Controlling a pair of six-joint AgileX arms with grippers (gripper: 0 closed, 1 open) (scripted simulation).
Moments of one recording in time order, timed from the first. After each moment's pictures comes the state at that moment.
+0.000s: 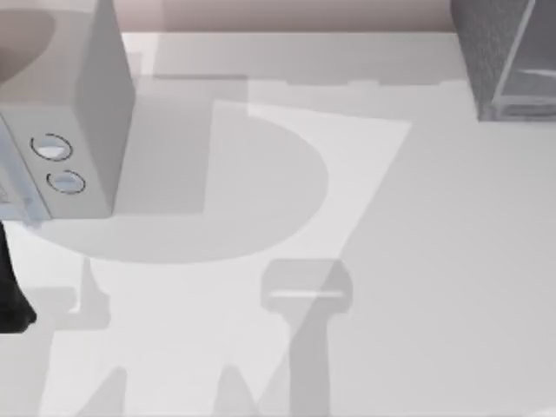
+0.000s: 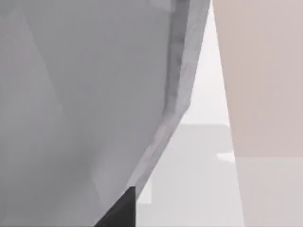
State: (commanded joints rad) left arm 0.00 0.00 0.00 0.00 0.00 0.00; right arm -0.73 1.80 1.22 -0.21 -0.56 -0.48
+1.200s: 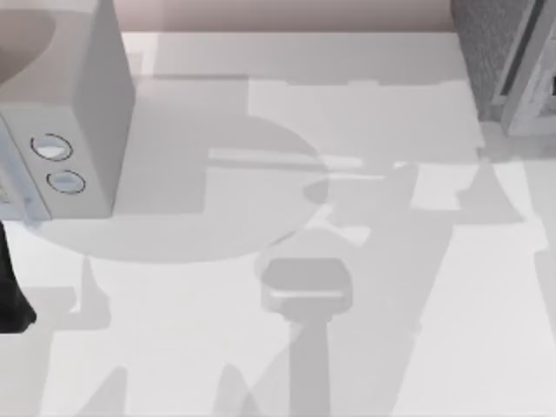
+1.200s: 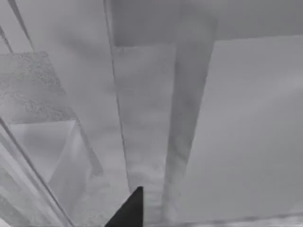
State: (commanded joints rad) left arm 0.00 0.00 0.00 0.00 0.00 0.00; right arm -0.04 1.63 1.00 0.05 -0.02 -0.01
